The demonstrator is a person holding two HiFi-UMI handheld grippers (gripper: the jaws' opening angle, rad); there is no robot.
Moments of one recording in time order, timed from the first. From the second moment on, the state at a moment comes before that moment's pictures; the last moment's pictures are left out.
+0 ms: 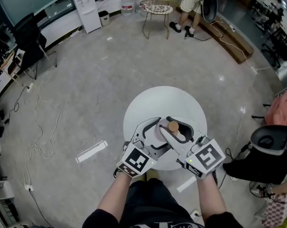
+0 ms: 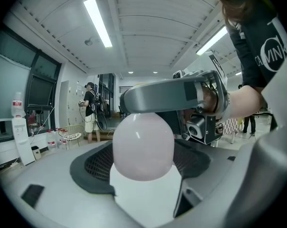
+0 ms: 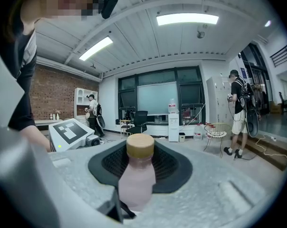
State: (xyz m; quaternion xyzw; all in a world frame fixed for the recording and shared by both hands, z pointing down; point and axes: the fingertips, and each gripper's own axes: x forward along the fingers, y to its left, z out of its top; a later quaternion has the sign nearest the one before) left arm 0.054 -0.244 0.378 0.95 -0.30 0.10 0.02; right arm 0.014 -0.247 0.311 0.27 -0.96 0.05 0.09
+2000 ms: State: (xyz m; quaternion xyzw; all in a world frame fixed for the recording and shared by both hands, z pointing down) left arm 0.043 -0.231 0.295 0.95 -0.32 0.08 0.00; right arm 0.003 -0.230 0.232 0.27 -0.96 0.02 0.11
